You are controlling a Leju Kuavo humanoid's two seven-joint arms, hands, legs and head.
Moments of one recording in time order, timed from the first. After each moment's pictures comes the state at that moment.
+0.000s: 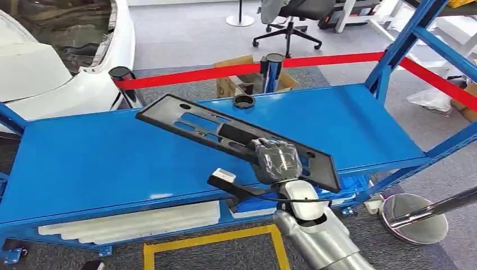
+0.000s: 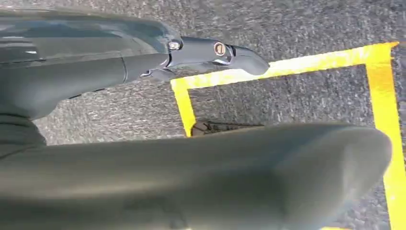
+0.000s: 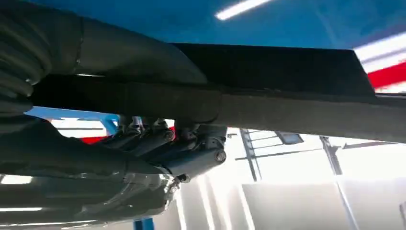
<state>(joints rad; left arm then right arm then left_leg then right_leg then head) -0.11 0.08 -1.48 -0.09 1.52 -0.01 -0.50 -0.29 0.12 0.39 -1.30 1.45 -0.35 0.03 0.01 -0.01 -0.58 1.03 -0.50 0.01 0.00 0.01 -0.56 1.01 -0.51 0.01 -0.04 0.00</state>
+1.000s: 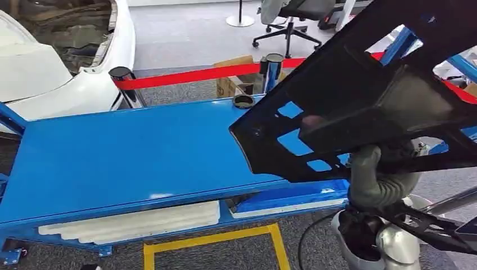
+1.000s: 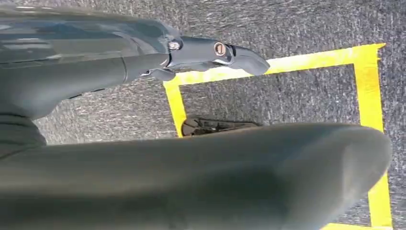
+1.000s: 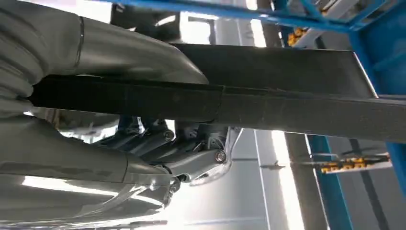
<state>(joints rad) -0.08 0.08 -1.43 -0.09 1.52 -0.03 -0.57 -0.10 0.09 0.24 -2.12 -0.05 0.14 -0.49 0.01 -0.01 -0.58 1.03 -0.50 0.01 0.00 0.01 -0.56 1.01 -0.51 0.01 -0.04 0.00</state>
